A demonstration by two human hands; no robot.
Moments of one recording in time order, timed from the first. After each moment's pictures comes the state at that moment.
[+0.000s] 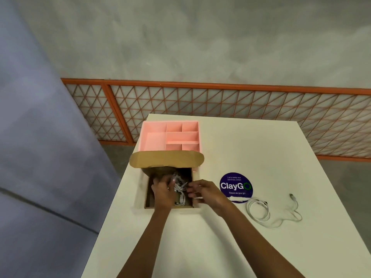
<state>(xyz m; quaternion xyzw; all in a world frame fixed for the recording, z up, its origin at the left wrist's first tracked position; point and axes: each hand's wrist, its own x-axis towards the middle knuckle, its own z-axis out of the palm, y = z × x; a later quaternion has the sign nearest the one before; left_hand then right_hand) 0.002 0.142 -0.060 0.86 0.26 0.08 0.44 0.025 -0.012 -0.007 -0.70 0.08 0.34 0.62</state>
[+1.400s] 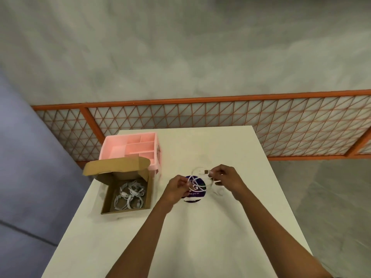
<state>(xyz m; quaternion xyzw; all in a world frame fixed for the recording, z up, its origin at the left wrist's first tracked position) 0.013 -0.042 0.004 0.72 0.12 -0.10 0.67 0.051 -0.234 0.033 -0.75 0.02 0.15 0.64</state>
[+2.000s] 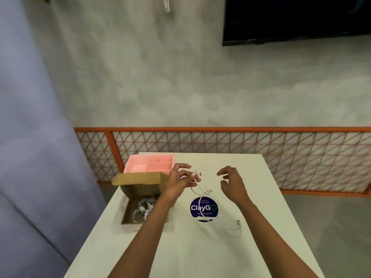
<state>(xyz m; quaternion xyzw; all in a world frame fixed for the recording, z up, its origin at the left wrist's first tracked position) -0.017 -0.017 0.117 0.67 0.00 0.06 0.74 0.027 -0.201 0.090 -0.87 -0.07 -0.03 0.49</state>
